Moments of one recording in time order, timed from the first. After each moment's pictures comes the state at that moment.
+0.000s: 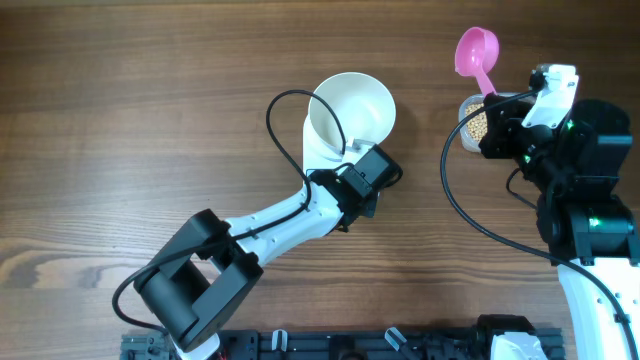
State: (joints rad) left arm -0.86 1.84 1.12 -0.44 -0.23 -0.56; right arm -0.03 1.02 0.99 -0.43 -0.27 0.20
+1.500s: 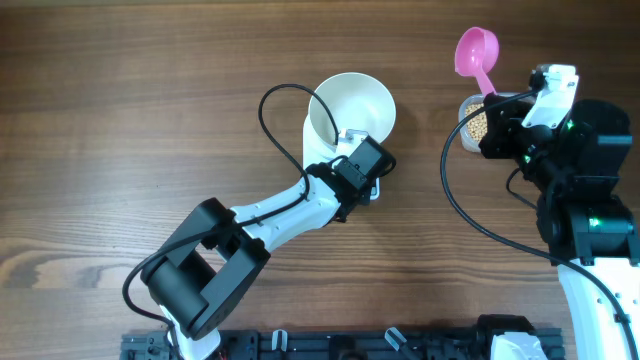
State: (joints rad) left arm -0.82 1.89 1.12 -0.36 -0.28 -0.56; right arm -0.03 1.02 0.99 -0.43 -0.27 0.20
